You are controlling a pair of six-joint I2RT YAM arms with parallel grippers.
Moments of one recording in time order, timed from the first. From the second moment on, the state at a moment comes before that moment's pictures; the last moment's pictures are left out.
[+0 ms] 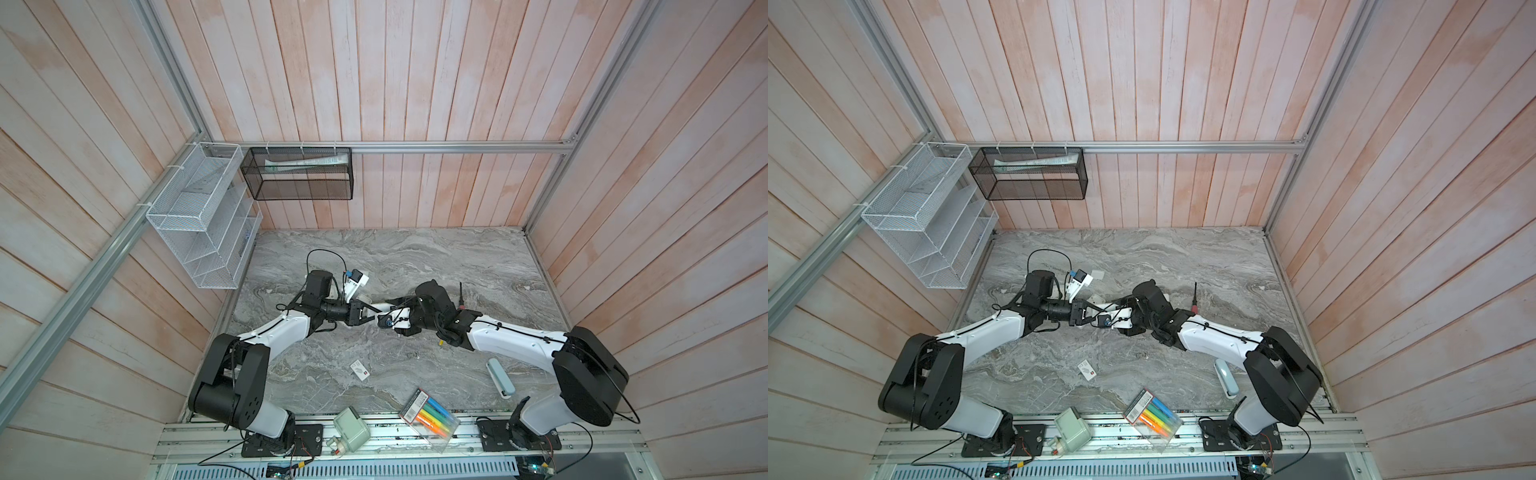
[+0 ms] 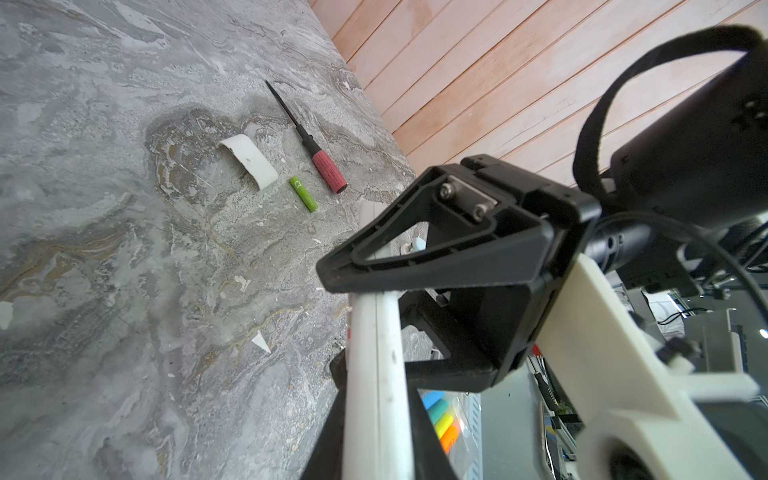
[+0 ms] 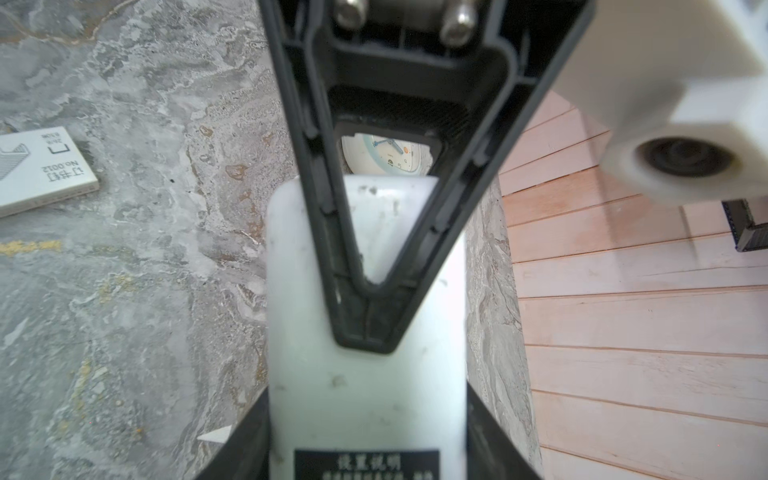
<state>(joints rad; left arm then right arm) -0.30 1.51 0.78 0.04 1.10 -0.22 0.83 1.53 0.88 0.08 -0.19 -1.00</state>
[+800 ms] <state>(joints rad) -0.22 1.32 0.73 0.11 0.78 -0.28 0.83 1.54 0.86 -0.06 -0.23 -0.67</state>
